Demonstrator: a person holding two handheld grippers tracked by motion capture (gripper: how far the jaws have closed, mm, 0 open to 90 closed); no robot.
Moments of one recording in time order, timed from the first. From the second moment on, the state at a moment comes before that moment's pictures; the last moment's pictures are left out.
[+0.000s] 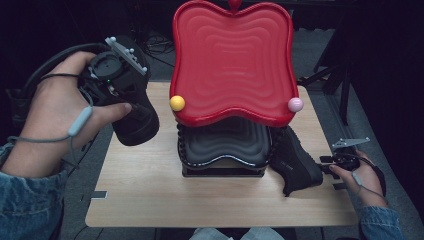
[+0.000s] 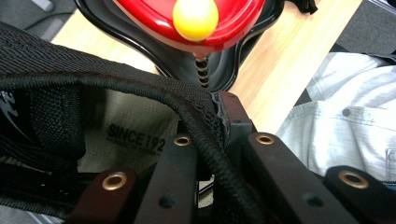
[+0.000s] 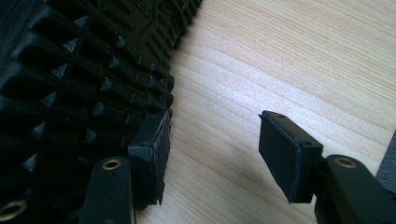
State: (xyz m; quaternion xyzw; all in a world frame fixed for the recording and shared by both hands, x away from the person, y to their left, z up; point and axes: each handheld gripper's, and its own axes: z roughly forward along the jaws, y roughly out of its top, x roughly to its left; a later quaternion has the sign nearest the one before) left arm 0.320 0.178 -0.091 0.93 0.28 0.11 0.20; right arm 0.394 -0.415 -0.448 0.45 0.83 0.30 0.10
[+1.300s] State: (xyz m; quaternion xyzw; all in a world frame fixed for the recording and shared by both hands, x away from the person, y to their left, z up) left arm 0.334 0.074 -0.032 0.95 0.17 0.15 0.20; right arm 0.389 -0.431 -0.448 0.47 0.82 0.32 0.10
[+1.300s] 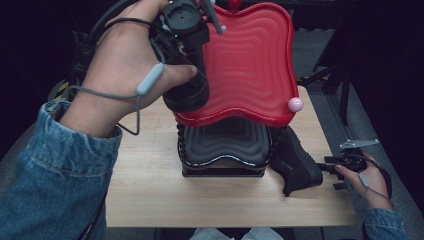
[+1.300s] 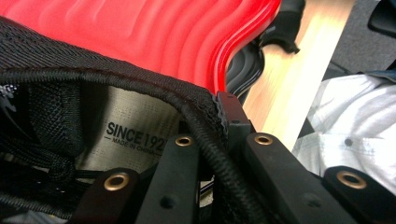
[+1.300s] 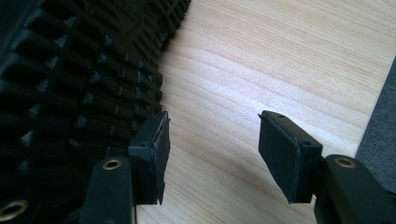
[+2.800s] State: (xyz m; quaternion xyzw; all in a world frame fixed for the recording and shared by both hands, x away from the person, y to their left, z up) left arm 0.381 0.015 -0.073 0.96 0.16 0.15 0.18; right arm 0.388 -0.433 -0.455 0.47 0.82 0.32 0.09
